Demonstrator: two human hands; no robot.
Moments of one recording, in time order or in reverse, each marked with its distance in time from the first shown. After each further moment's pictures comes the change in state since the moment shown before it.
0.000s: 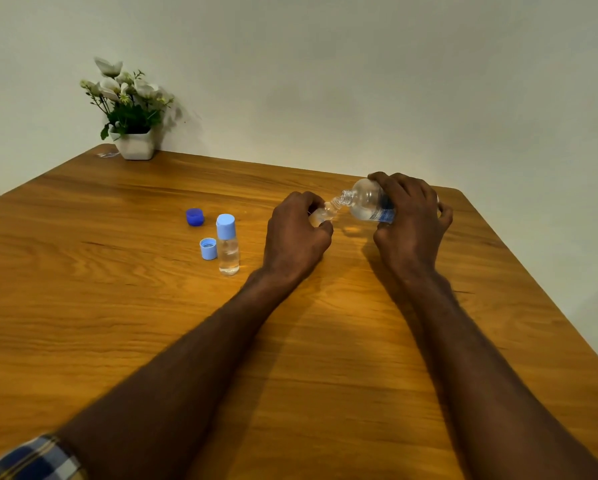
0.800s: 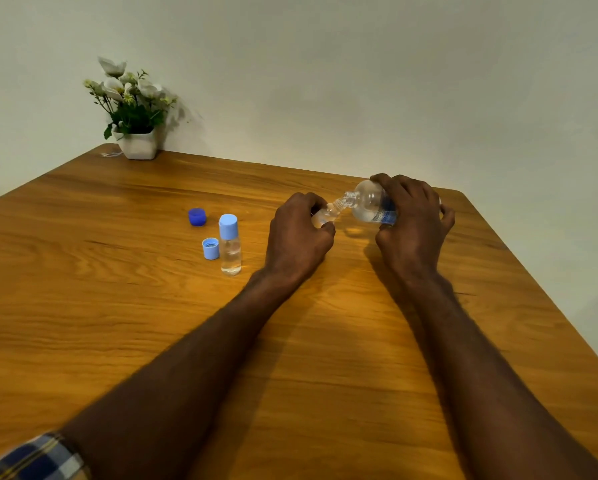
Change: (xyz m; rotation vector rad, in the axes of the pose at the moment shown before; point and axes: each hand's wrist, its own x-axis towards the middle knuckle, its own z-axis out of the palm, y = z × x) left_hand -0.002 0.000 0.000 -0.016 -0.009 -0.001; right_hand 0.000 0.001 0.001 -0.010 0.000 0.011
